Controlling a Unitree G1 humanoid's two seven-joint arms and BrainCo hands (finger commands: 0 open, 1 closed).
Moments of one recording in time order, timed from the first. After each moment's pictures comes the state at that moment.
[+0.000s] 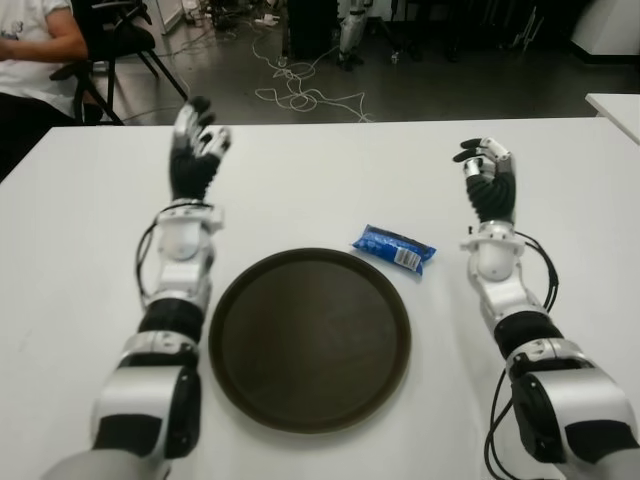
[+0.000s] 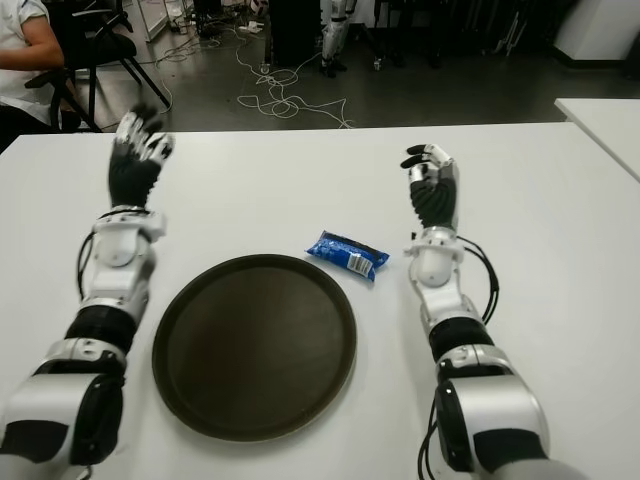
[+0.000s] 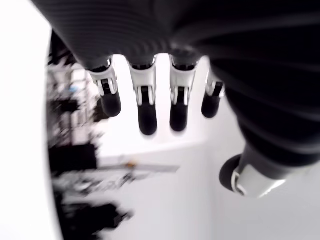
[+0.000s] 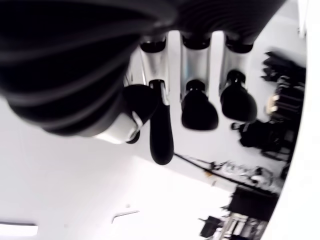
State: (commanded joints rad) left arm -0.70 0.07 0.15 0.89 -0.01 -0.55 0.13; right arm -0.72 -0.14 -0.09 1.01 -0.13 -0.54 -0.37
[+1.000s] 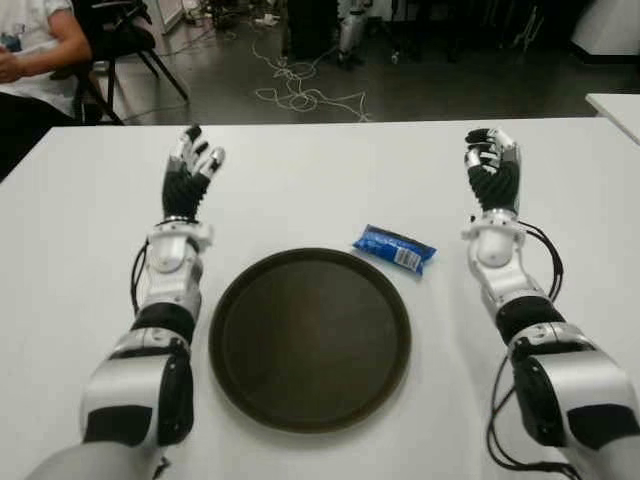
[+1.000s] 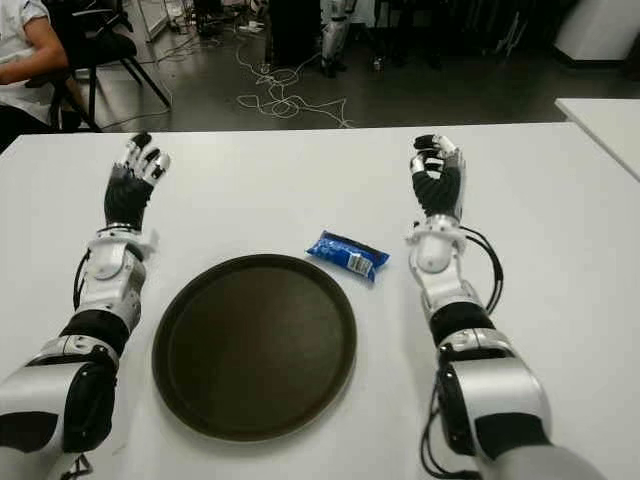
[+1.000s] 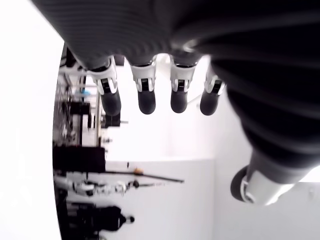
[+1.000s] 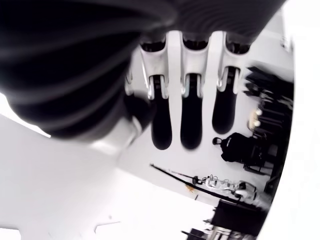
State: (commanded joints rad) left arm -0.75 0.12 0.24 1.18 -0.13 -0.56 -0.10; right arm -0.74 -0.18 0.04 1.17 -0.32 -0.56 -0.59
